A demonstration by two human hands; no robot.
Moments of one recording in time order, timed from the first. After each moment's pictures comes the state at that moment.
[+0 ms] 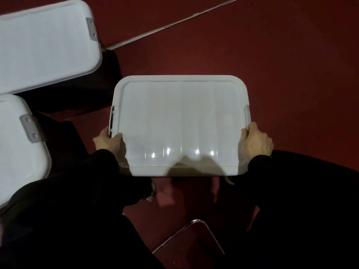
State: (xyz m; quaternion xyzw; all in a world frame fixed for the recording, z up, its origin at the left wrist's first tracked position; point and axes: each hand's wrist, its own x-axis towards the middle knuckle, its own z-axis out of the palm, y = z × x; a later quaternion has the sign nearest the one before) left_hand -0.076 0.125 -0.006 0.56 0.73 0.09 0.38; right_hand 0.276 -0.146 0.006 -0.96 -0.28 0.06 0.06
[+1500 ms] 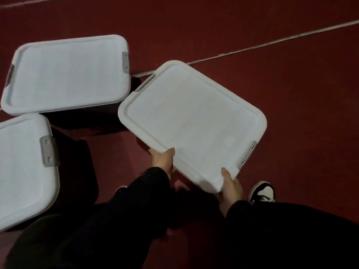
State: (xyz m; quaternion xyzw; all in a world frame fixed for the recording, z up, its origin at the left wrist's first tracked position) left_hand 0.057 0.133 -0.022 0.22 0.64 0.22 0.70; right_hand 0.187 -0.035 -0.028 -0.67 0.18 0.43 0.58
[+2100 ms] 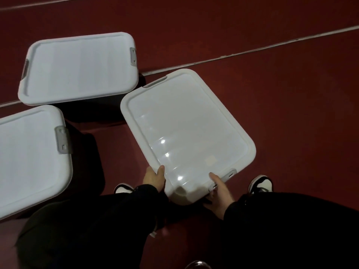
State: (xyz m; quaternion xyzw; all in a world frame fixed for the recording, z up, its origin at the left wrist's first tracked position) left_hand -0.026 0.068 -0.020 0.48 0.71 0.07 0.51; right_hand 0.152 -0.065 0.001 -0.65 0.17 0.61 0.42
